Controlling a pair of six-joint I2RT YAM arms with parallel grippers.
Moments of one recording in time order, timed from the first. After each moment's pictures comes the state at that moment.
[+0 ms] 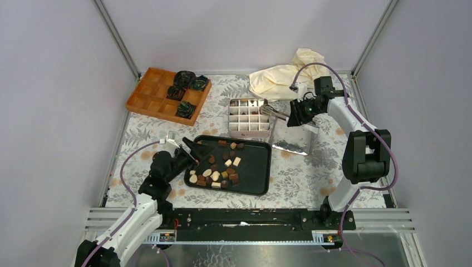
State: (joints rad) left arm -0.35 0.61 0.14 0.26 0.35 -1.22; right arm 0.08 1.73 1.34 -0.75 -0.62 -0.37
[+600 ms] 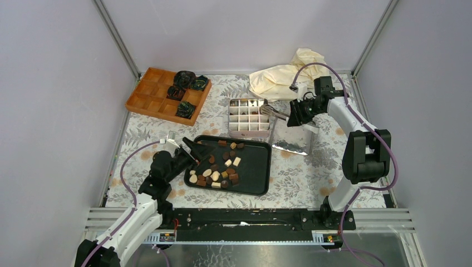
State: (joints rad) left arm -0.35 0.61 0.14 0.26 0.35 -1.22; right arm 0.08 1.74 1.34 -0.75 -0.61 -0.37
